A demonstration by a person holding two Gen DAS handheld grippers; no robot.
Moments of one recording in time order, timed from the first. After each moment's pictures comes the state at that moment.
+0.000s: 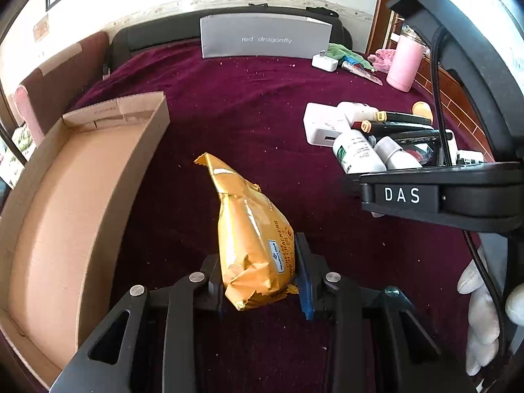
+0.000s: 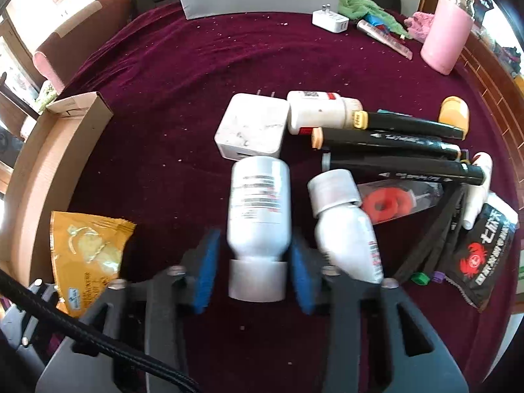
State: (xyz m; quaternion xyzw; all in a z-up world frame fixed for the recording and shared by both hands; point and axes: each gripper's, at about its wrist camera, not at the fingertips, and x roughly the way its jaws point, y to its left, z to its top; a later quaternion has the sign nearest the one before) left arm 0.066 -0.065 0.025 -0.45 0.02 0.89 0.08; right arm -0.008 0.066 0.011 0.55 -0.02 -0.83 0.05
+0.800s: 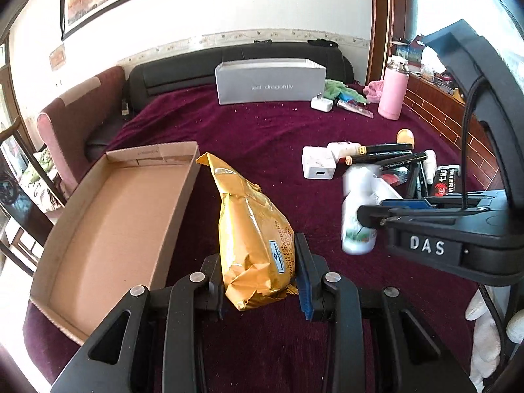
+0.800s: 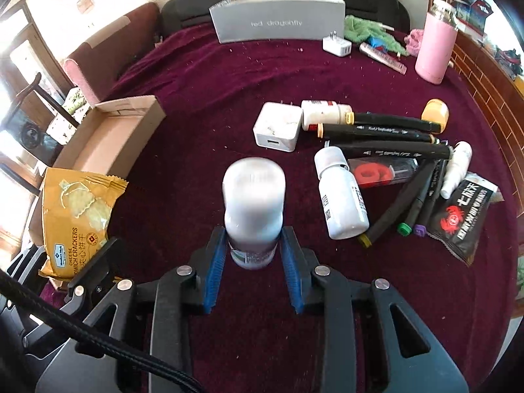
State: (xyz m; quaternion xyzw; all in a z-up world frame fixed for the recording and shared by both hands) left arm 0.122 -0.073 0.084 -0.37 0.04 0.92 0.06; right arm 0.056 0.070 0.055 0.50 -0.03 -0.86 0.10
